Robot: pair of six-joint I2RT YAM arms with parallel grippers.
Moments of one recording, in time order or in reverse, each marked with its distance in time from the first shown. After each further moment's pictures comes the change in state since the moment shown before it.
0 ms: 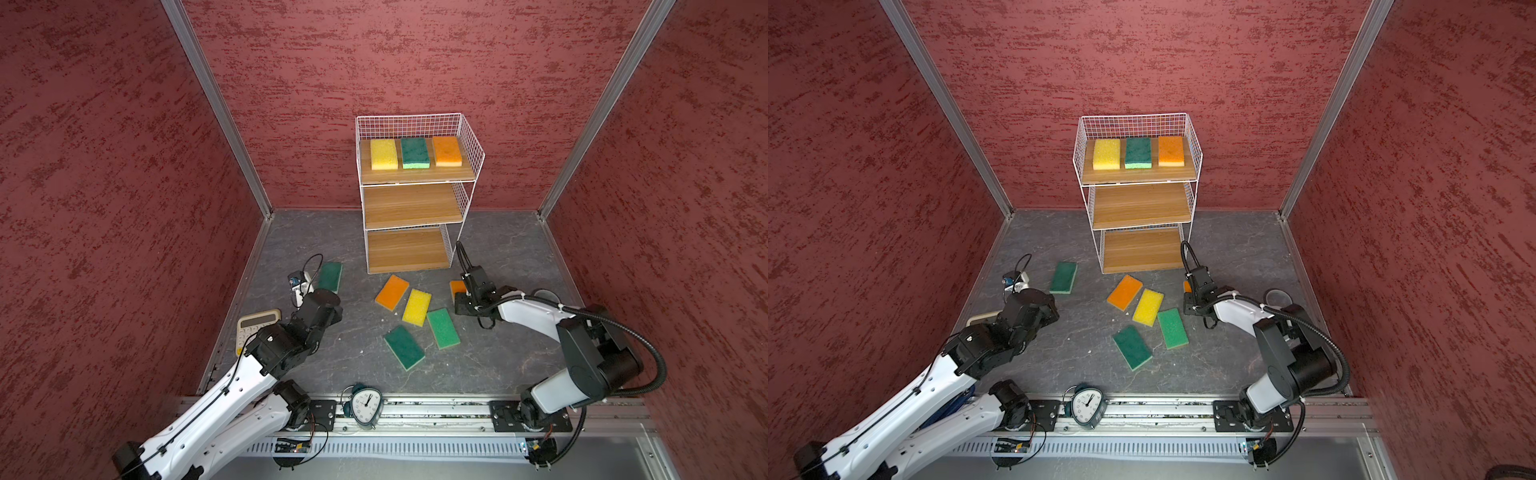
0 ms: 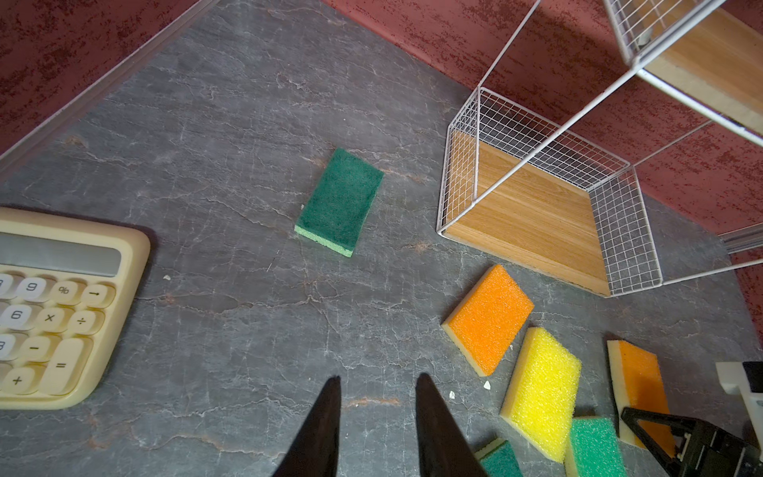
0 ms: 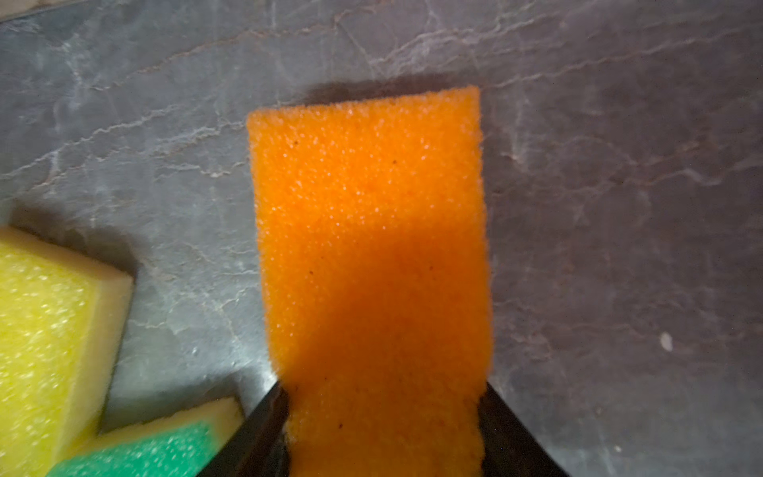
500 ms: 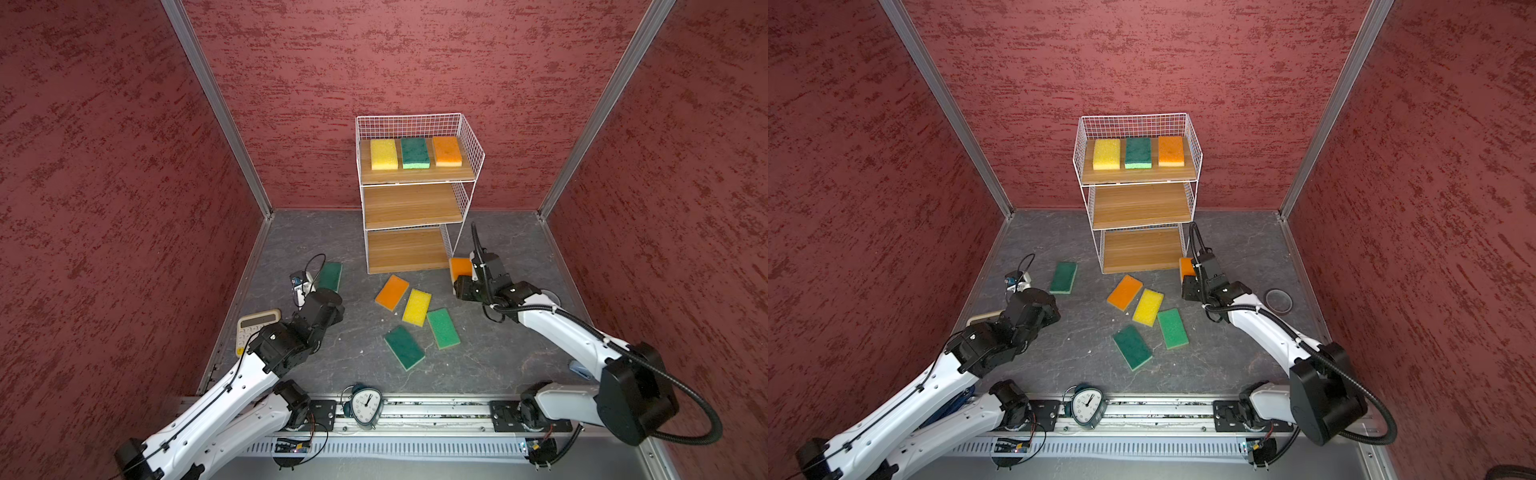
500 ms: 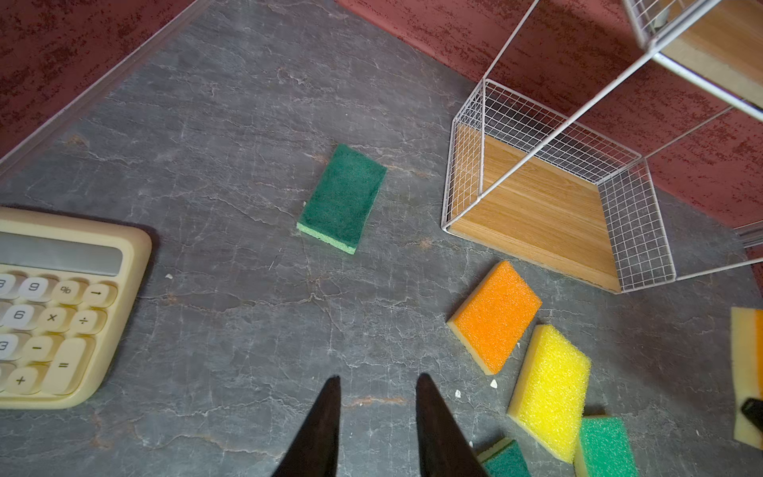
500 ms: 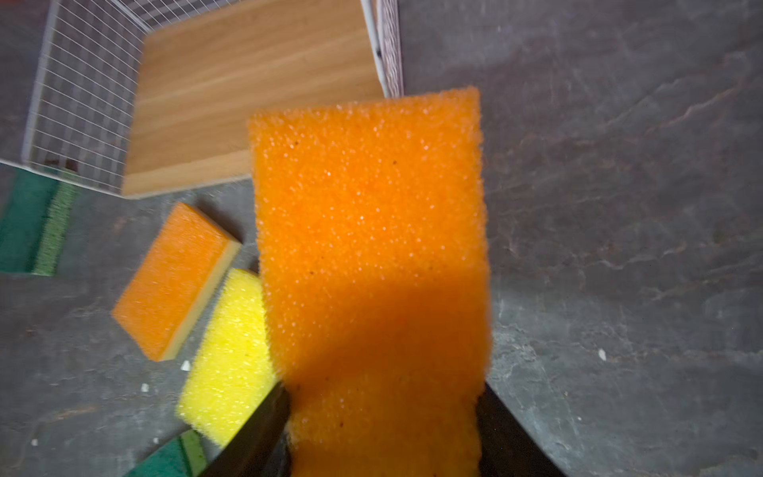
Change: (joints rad) left arm 0.000 0.014 -0.003 0.005 0.000 0.007; right arm 0.017 -0.240 0.117 -0.088 -0.022 0.000
